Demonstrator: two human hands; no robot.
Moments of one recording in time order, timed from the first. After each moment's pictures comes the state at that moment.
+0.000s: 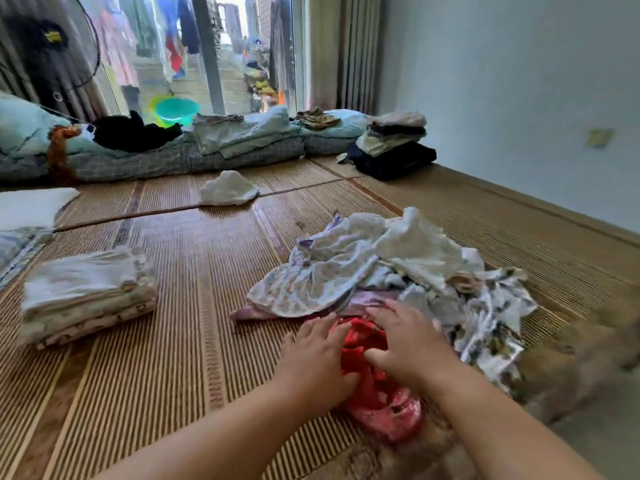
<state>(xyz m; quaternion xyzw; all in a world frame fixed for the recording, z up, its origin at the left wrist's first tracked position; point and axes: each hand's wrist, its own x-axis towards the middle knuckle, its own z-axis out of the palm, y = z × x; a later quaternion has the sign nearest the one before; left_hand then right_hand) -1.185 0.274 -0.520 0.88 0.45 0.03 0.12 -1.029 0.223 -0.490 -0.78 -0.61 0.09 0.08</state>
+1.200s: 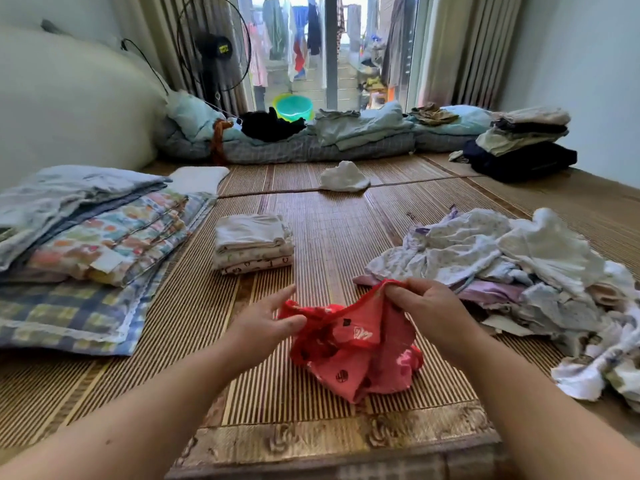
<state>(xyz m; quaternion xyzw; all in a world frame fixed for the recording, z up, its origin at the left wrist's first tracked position) -1.423 0.223 -0.470 0.68 0.57 0.28 0.38 -1.170 0.211 -0.449 -0.53 -0.55 0.46 0.46</state>
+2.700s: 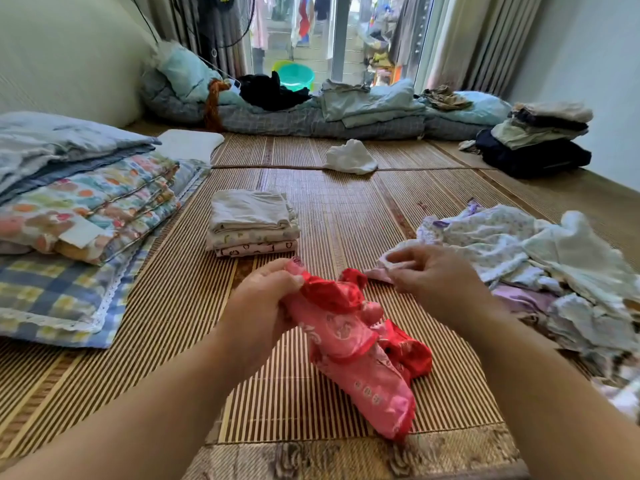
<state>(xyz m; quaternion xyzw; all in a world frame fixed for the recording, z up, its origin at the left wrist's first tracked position) -1.418 0.233 -0.450 0.44 0.38 0.52 0.63 -1.202 0.256 -0.426 -0.64 -0.66 0.25 0.32</state>
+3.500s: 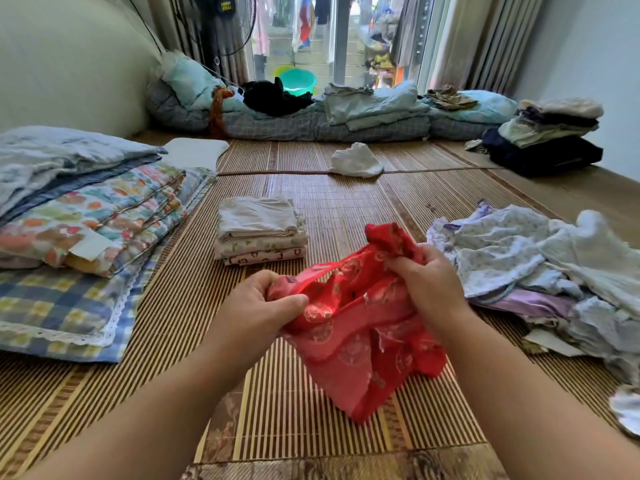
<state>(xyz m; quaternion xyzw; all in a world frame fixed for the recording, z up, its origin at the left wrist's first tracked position) -1.448 0.240 -0.459 0.55 0.53 0.45 0.46 -1.224 0.294 -0.463 -0.62 -0.48 0.35 0.51</state>
